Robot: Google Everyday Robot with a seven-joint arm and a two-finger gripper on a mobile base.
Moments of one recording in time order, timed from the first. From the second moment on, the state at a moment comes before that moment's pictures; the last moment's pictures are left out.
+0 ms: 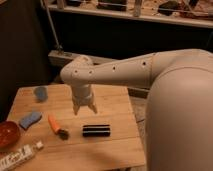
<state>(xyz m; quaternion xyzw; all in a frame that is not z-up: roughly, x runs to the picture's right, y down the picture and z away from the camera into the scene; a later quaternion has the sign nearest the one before) -0.103 0.102 0.704 -0.26 0.23 0.64 0.68</state>
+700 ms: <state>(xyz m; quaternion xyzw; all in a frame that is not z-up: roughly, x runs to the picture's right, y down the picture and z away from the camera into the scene) -0.209 0.077 0.716 -0.25 0.16 0.48 0.82</state>
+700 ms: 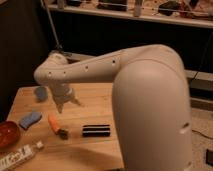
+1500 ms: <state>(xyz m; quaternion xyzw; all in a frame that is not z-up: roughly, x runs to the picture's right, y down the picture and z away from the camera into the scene) -0.283 0.104 0.705 -0.31 0.04 0.16 0.94</state>
